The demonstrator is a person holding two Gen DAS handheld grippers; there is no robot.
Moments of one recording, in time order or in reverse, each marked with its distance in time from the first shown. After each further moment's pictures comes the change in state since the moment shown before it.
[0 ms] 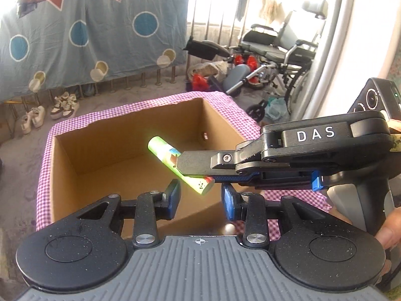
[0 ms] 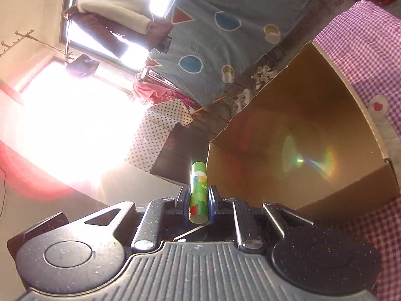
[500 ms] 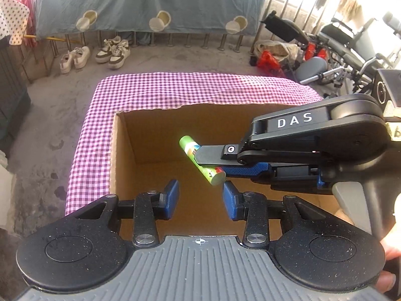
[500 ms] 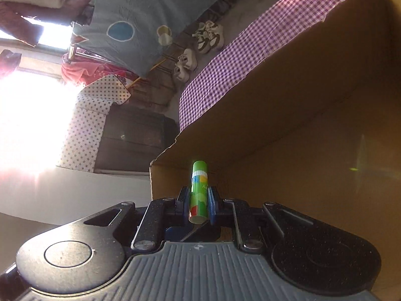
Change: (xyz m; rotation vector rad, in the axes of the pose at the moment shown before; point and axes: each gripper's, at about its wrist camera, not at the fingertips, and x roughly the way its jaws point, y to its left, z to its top) left arm 0.077 0.118 0.026 -0.248 0.169 0.153; right arm 0.196 -0.035 0.079 0.185 0.206 -0.275
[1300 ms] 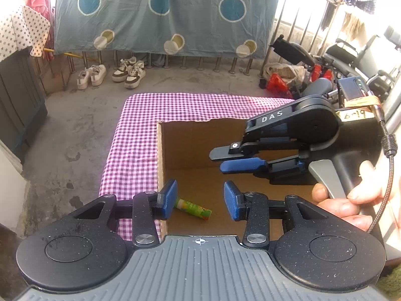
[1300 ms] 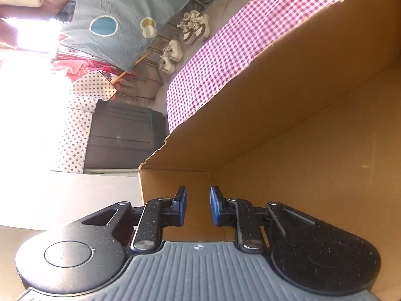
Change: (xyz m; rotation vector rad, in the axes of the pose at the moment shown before) left arm -0.052 0.011 -0.014 -0.013 -0.120 0.036; right arm -0.003 0.002 -0.011 0.048 0.031 -0.022
